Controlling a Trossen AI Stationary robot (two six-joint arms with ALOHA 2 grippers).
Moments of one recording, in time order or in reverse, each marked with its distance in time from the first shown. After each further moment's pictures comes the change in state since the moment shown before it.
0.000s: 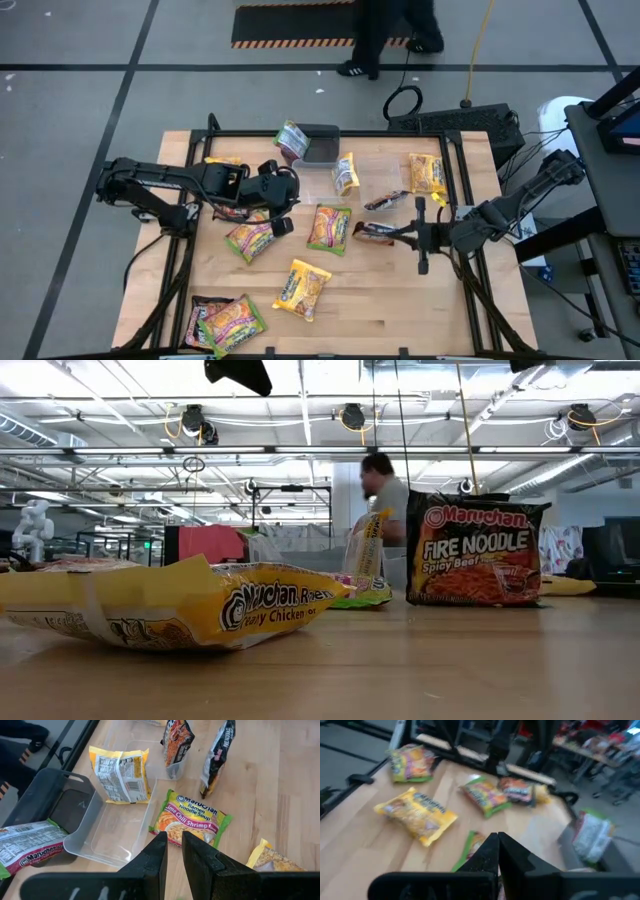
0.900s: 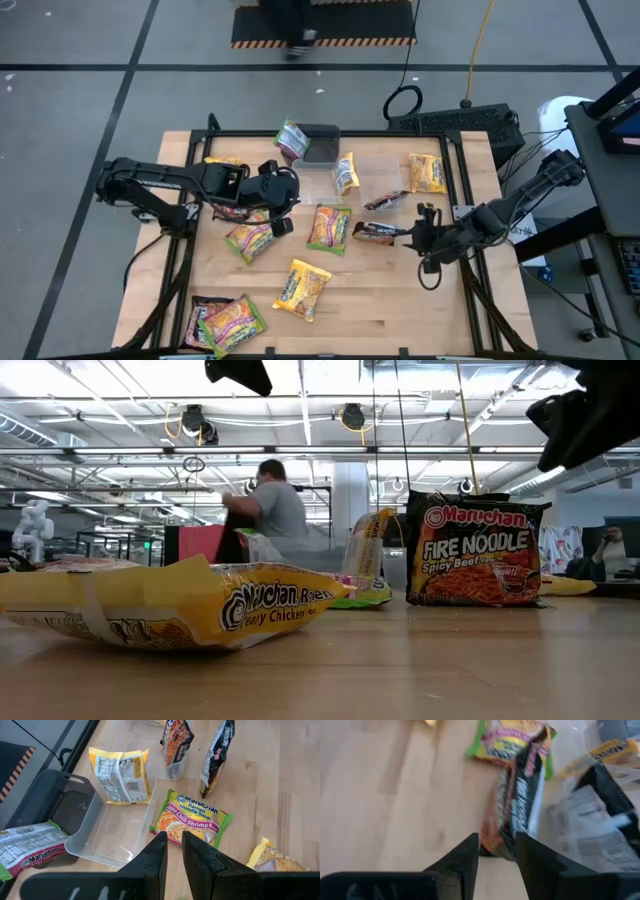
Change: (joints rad) left arm 0.000 0.000 0.000 0.000 0.000 0.017; right arm 0.000 0.043 0.000 -0.536 -0.143 0.389
